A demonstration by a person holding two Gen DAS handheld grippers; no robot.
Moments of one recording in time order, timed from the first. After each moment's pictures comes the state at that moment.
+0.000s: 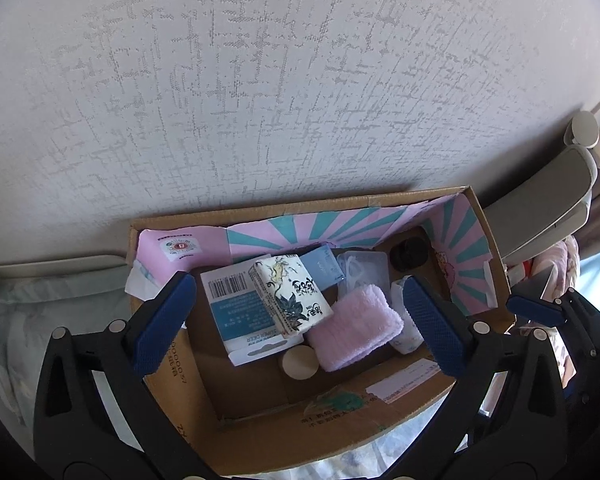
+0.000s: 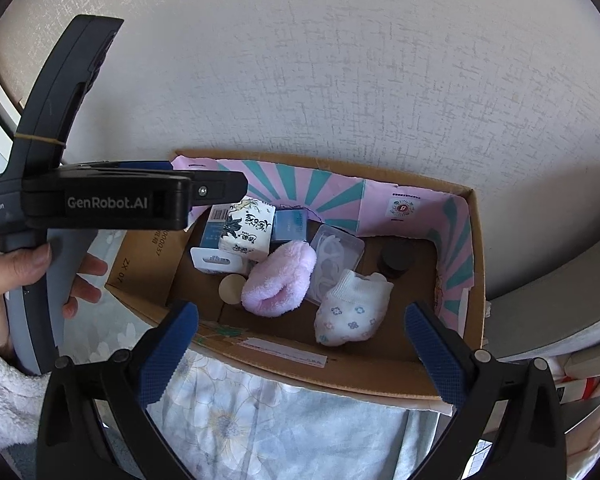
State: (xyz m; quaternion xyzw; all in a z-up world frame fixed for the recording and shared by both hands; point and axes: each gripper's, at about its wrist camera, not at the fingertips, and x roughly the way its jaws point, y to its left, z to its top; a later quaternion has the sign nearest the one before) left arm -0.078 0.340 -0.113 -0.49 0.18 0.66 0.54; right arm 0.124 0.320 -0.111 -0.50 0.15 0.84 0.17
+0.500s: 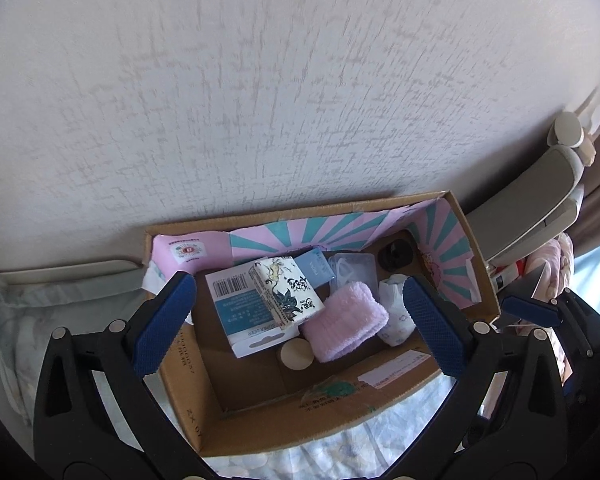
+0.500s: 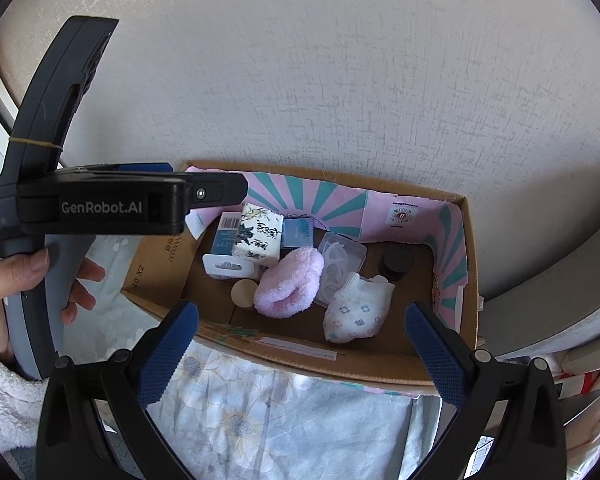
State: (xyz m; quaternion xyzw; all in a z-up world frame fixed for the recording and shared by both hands) left arm -0.080 0.326 -0.086 -0.48 0.17 0.66 0.55; right arm 0.131 0.303 -0.090 -0.48 0.14 0.85 0.18
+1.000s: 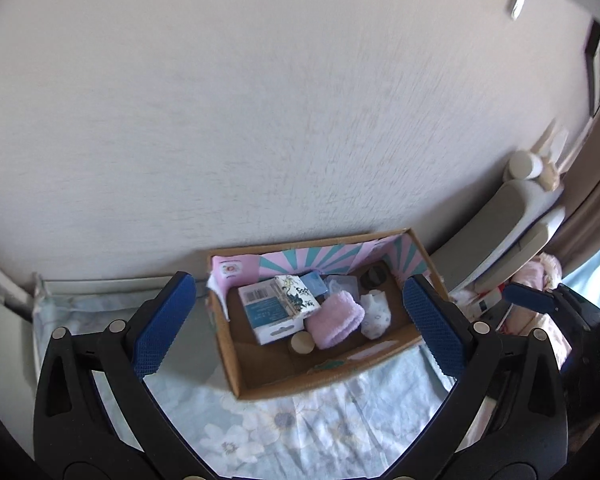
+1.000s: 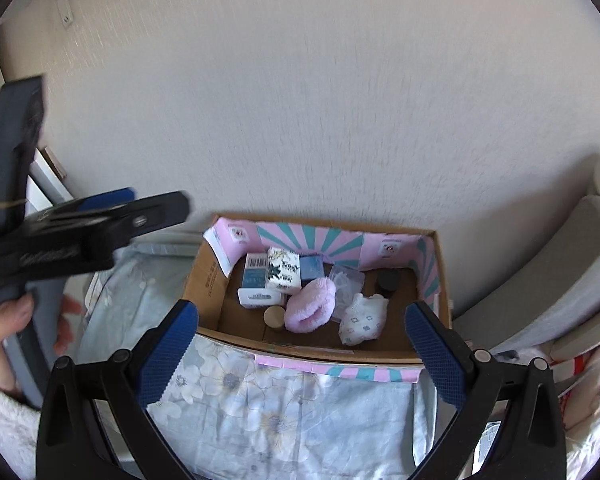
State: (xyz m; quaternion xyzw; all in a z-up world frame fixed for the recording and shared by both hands) left arm -0.090 0.232 0.009 -0.41 0.11 0.70 0.58; right arm 0.148 0.255 -0.009 -0.42 0.14 0.87 0.23
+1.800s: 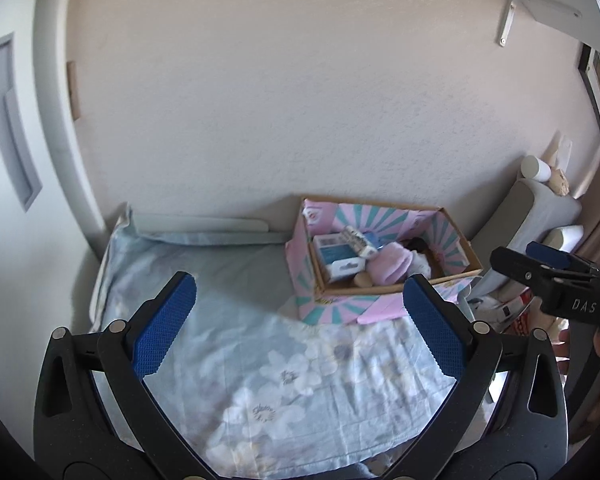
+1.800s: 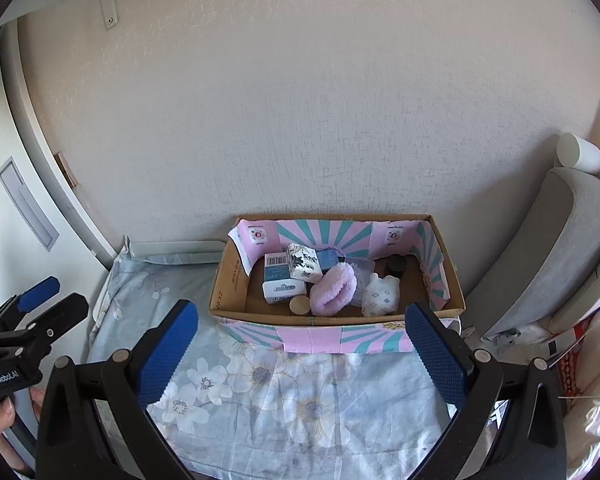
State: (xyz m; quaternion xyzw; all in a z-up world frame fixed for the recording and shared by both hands) left arm -0.085 0.055 -0.020 -0.36 0.06 0.77 0.52; right arm 0.174 0.176 -0.017 -0.37 0.13 0.87 0.28
